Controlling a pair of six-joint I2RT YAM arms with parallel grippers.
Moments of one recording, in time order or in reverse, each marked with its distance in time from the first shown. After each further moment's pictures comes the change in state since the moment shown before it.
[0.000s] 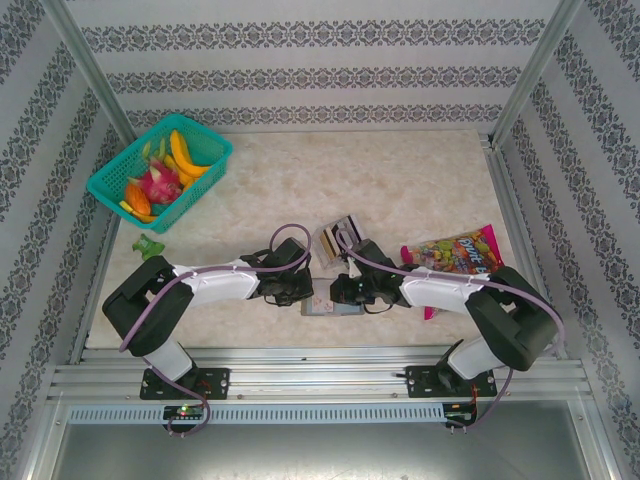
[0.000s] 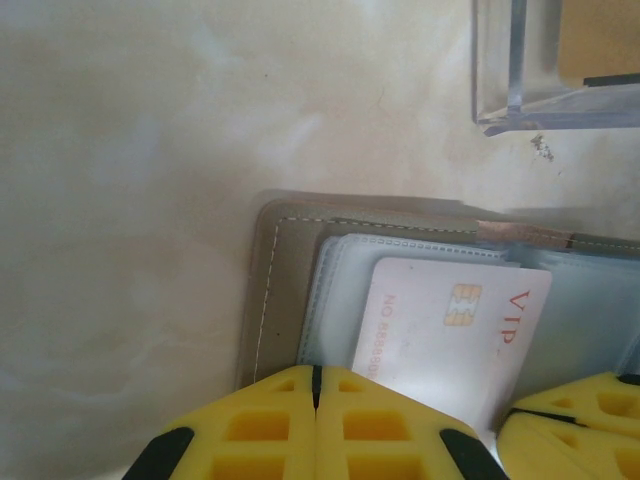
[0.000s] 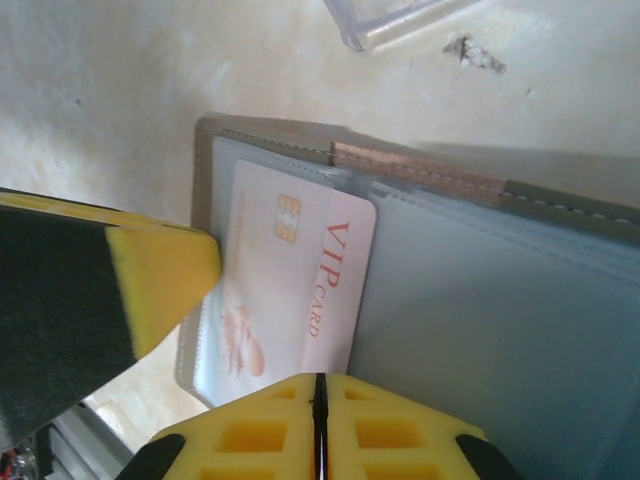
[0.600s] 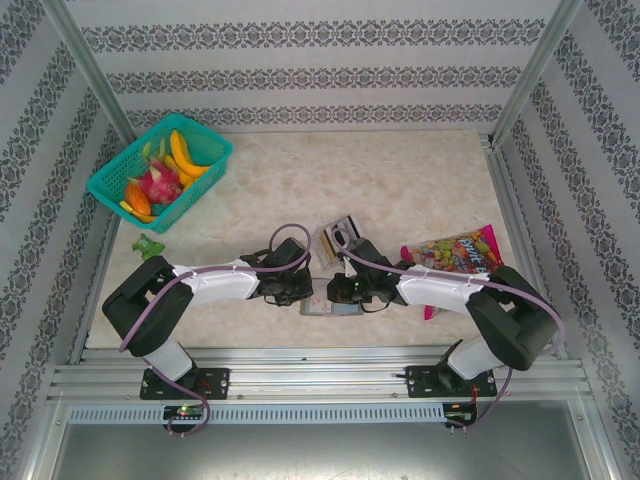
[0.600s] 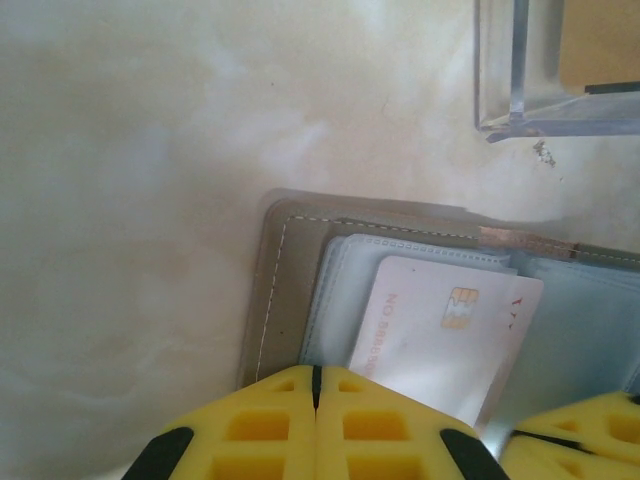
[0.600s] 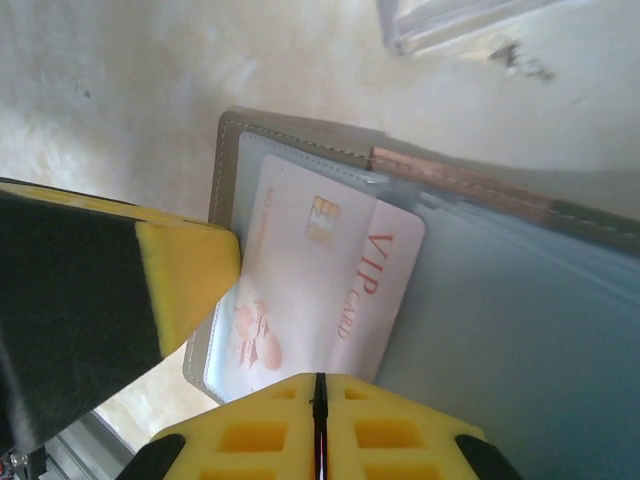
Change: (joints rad) left arm 0.000 -0.002 0.000 -0.001 -0.008 0.000; right arm 0.028 -0.018 0.048 -0.071 0.049 -0.017
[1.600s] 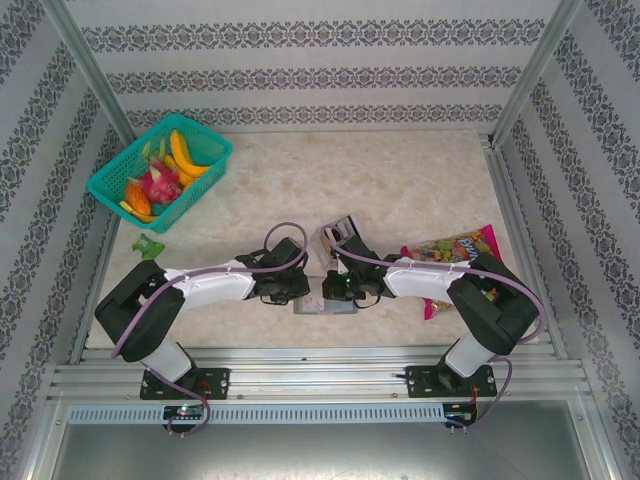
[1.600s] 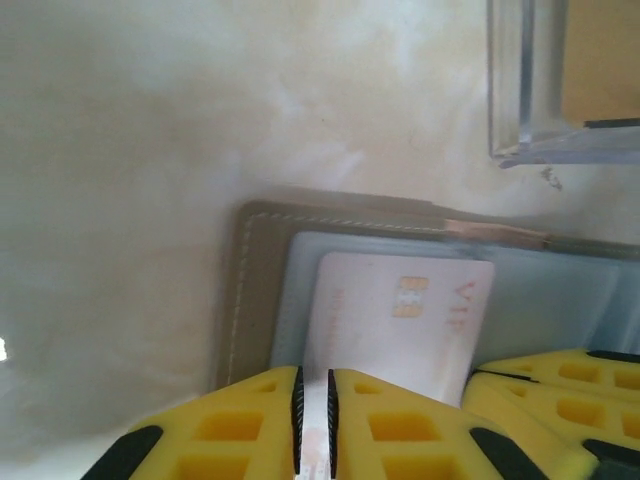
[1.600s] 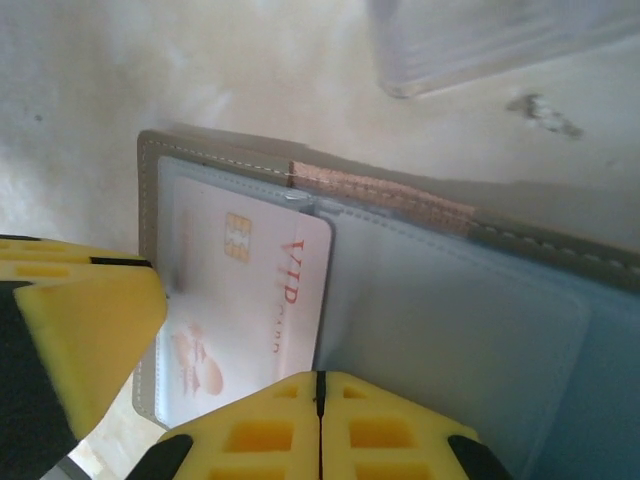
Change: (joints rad) left arm 0.000 -0.068 -0.005 -0.063 -0.075 0.004; right arm 0.019 0.132 0.098 -0.026 0.026 -0.002
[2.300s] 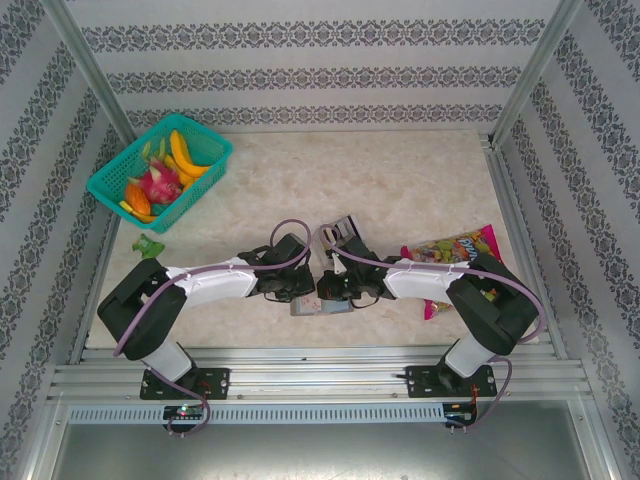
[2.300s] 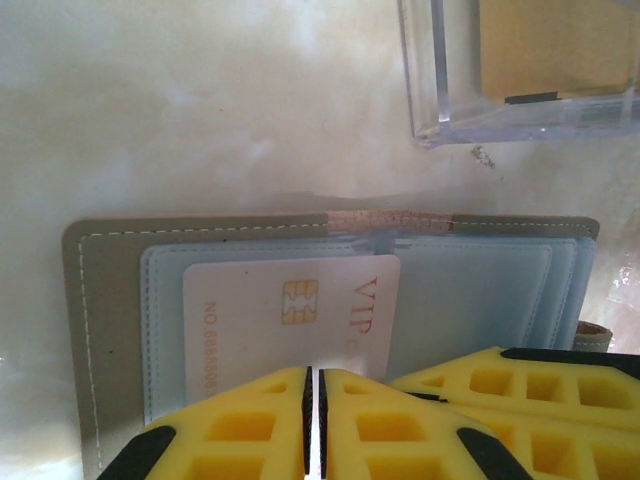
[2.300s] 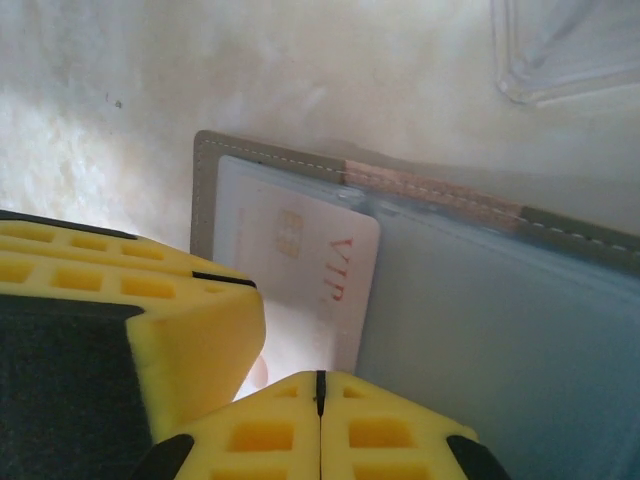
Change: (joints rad) left arm 0.000 0.037 0.034 0.030 0.076 0.028; right arm -0.002 0.000 -0.024 0.096 -0.081 0.001
